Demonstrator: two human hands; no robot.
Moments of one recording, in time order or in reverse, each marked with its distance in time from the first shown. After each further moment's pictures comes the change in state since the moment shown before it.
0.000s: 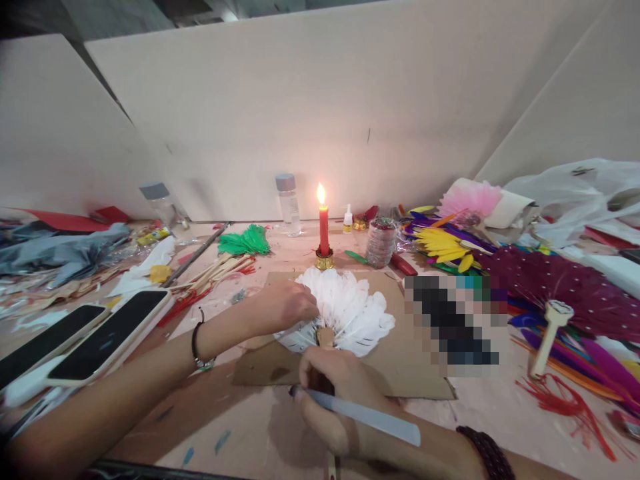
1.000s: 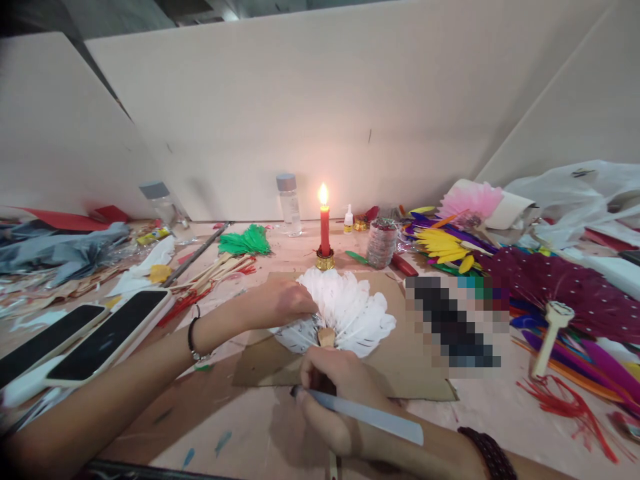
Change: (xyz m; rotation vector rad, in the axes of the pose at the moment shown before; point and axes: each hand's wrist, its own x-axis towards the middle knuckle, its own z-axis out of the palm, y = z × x) left_hand -0.009 -0.009 -0.004 -0.064 -0.052 -0.045; right_hand -0.001 -0.009 -0.001 0.038 0.031 0.060
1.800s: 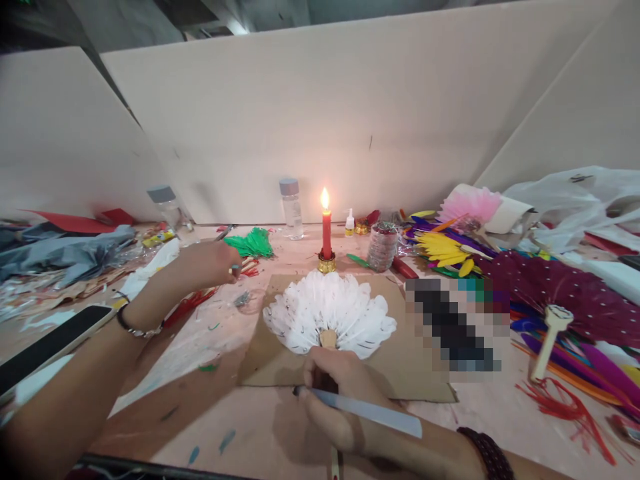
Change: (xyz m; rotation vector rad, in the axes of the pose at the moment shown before) left_hand -0.083 -0.065 -0.071 0.073 -0.149 -0.818; right_hand 0.001 0.019 0.004 0.017 -0.043 -0.004
